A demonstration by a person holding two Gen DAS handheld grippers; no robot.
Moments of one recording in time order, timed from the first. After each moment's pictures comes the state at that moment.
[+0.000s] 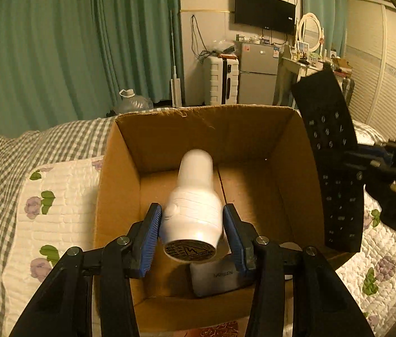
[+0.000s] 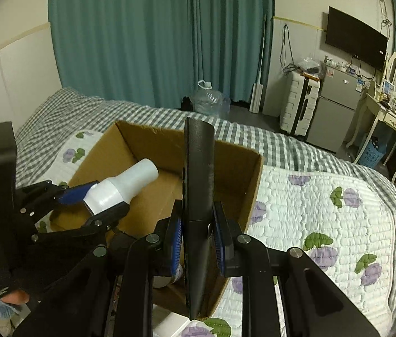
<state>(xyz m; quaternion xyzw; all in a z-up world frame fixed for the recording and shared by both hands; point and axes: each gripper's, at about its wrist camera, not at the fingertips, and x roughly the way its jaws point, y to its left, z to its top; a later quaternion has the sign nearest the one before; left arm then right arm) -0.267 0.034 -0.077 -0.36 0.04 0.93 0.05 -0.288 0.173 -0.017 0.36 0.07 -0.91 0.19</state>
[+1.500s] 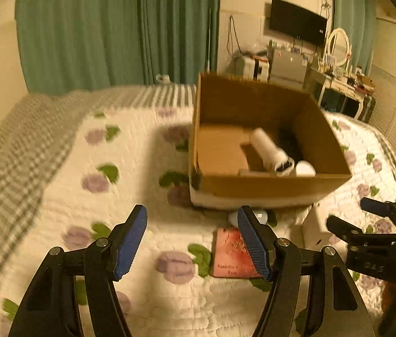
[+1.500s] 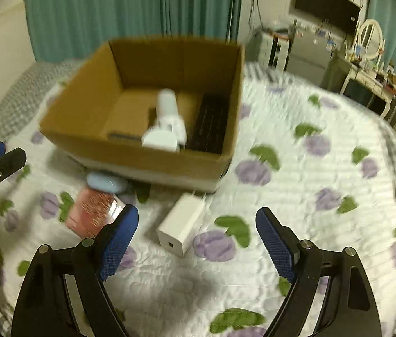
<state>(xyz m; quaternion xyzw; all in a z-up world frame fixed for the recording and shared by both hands) -0.154 -0.024 -0.093 -0.38 -0.01 0.92 -0.02 -0.192 0.176 -0.103 0.44 0.07 -0.89 0.10</state>
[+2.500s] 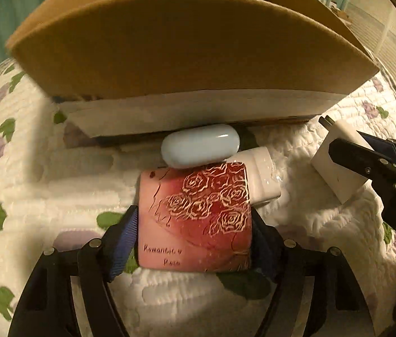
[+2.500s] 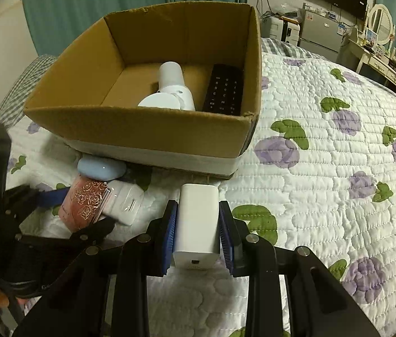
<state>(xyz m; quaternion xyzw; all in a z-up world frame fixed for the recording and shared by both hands) -0.193 0.036 -0.186 -0.52 0.05 0.85 0.09 -0.197 0.178 -0.127 0.46 0.04 -0.88 0.13</state>
